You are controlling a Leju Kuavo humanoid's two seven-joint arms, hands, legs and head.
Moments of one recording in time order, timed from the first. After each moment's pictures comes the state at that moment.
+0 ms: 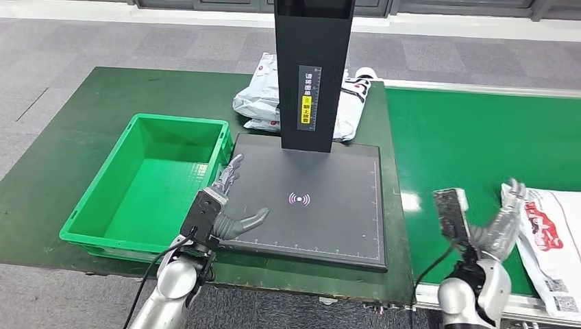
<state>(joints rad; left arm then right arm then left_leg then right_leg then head) -0.16 -0.15 -0.34 -1.43 -0.17 0.13 -0.20 -0.08 0.02 -0.17 -1.43 0.94 -0.41 0.16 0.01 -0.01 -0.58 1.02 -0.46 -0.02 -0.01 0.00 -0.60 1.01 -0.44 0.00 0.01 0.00</state>
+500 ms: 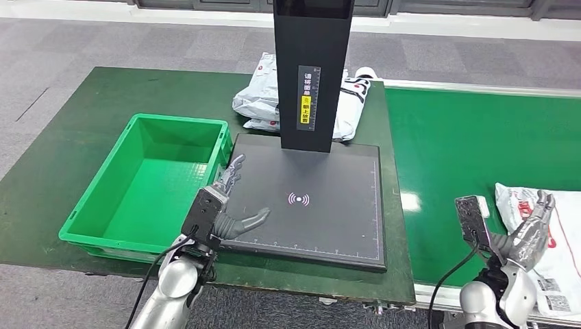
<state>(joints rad) -0.16 -0.15 -0.34 -1.41 -0.15 0.13 -0.19 -0.10 -0.05 -0.29 -1.31 0.99 -0.45 0.11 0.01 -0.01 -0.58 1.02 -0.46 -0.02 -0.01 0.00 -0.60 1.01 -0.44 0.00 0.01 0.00</state>
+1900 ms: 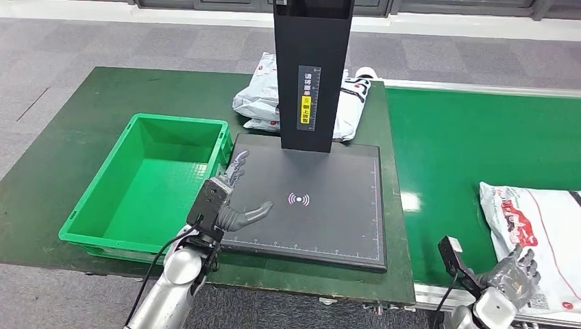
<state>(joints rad) -0.23 -0.15 -0.34 -1.31 -0.13 0.11 -0.21 -0.16 -0.11 -0.32 -0.82 1.45 -0.37 0.44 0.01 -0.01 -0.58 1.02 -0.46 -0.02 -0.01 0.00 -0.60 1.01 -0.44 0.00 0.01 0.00</state>
